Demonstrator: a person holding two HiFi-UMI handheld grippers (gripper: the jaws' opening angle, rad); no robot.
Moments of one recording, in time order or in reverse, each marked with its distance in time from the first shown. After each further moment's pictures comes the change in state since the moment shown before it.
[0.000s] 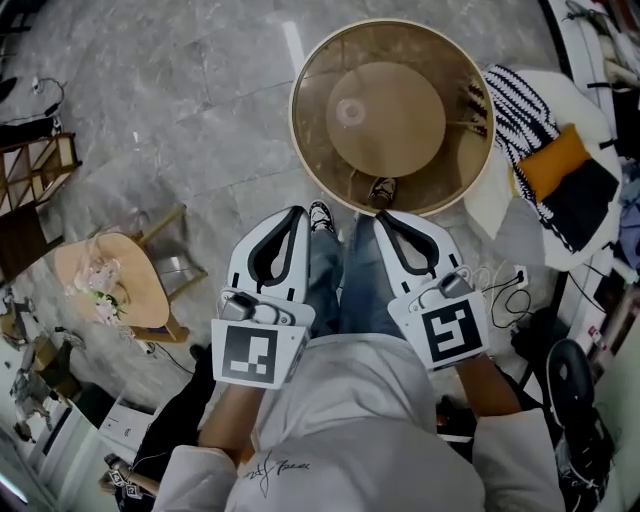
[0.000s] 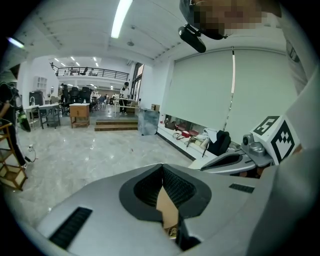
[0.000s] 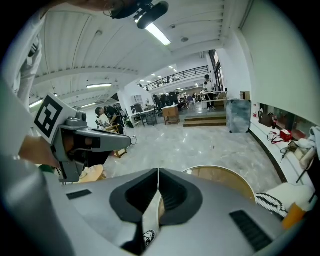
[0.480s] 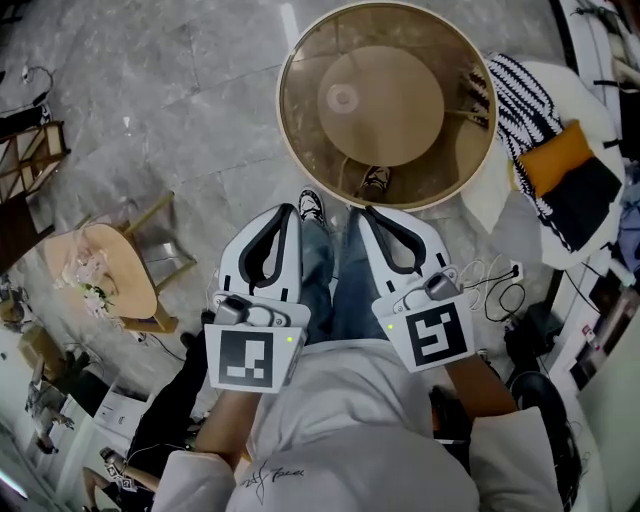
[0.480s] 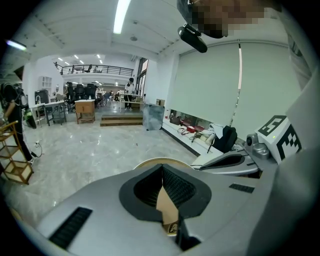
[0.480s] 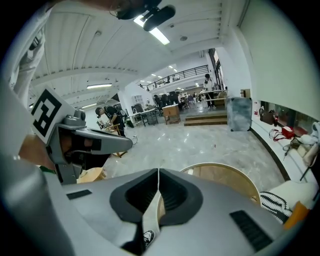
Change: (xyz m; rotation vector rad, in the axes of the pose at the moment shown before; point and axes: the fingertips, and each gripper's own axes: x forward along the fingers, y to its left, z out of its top) left arm 0.021 -0.001 -0.030 -0.034 0.052 0.063; right arm 0.021 -0.007 -0.025 0.005 0.005 0.021
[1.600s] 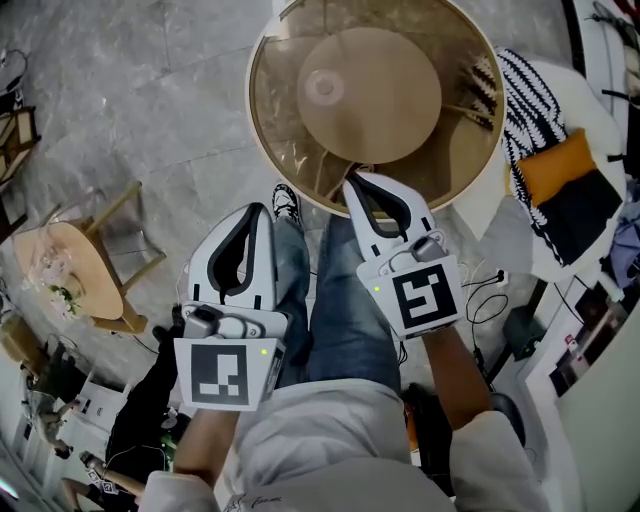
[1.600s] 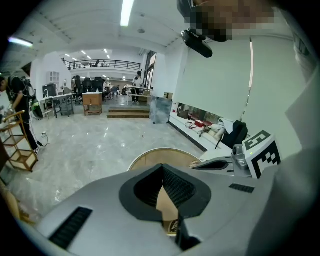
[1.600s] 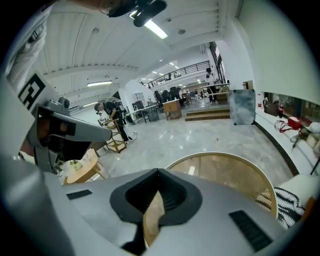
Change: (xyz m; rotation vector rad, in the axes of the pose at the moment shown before) left arm 0.057 0.021 -0.060 -0.054 0.054 0.080; right arm 0.086 -0.060 -0.071 0.000 0.018 0.032
